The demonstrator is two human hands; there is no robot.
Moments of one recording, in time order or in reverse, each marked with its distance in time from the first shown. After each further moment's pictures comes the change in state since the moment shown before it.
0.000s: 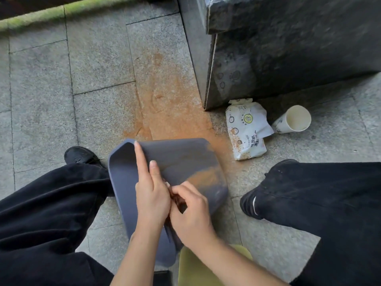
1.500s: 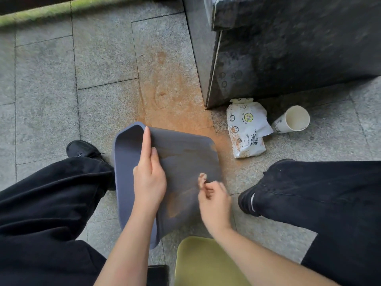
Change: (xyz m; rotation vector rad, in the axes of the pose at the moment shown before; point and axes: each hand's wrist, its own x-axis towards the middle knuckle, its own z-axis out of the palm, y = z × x) left_hand 0.016 -0.003 -0.007 0.101 -0.022 0.010; right_hand -0.012 0.062 -0.023 -0.234 0.231 0.440
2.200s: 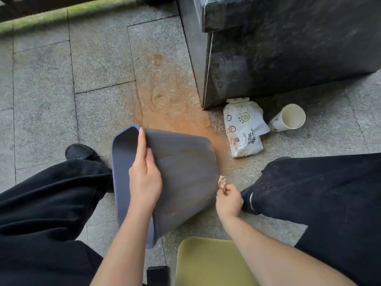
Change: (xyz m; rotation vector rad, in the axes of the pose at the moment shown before) left_hand 0.002 0.000 0.001 -0.002 -0.024 -0.027; right_hand 0.035 0.048 -0.002 -0.026 0.079 0.403
